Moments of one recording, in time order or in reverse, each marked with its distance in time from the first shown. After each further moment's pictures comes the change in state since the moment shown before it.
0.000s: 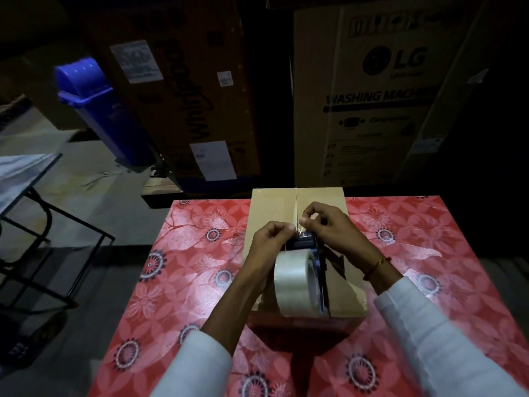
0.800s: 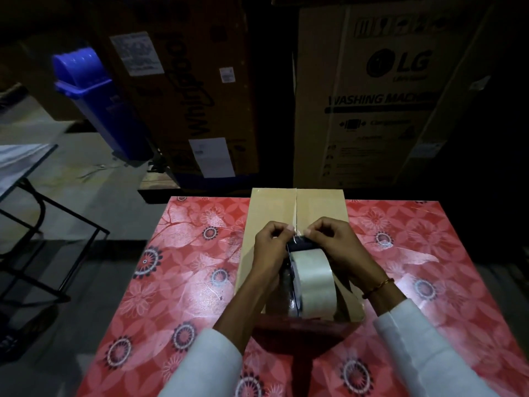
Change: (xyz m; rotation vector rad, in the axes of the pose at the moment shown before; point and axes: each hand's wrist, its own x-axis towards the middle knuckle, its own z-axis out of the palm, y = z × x) left_hand 0.019 -0.022 0.016 -0.006 0.215 0.061; right_hand -0.013 0.018 0.013 0.280 0.100 0.090
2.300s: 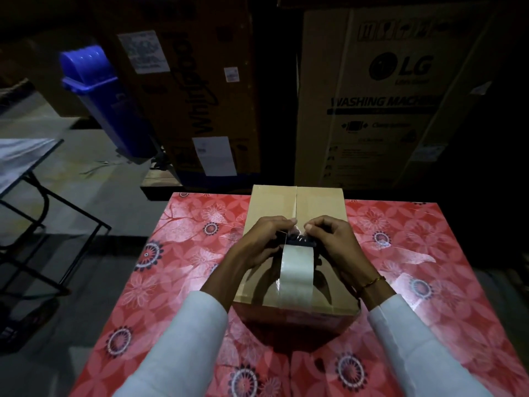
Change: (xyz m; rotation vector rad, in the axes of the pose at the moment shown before) left_hand 0.014 0.032 -0.022 0.067 -0.420 -0.221; right_hand -0.001 0.012 0.004 0.221 0.038 0.042
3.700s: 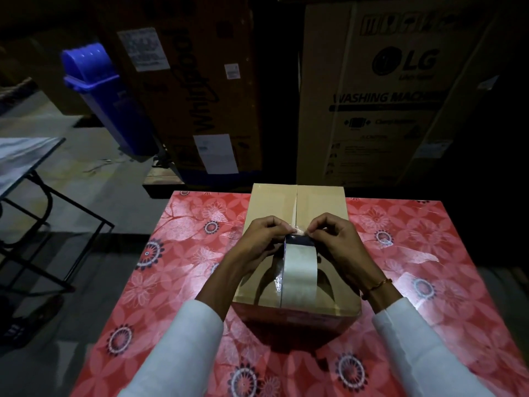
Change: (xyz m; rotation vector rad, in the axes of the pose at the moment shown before) left_hand -0.001 -0.013 -0.006 -0.020 0.095 0.061; right_hand -0.005 -0.004 -0.008 -0.045 -0.058 -0.062
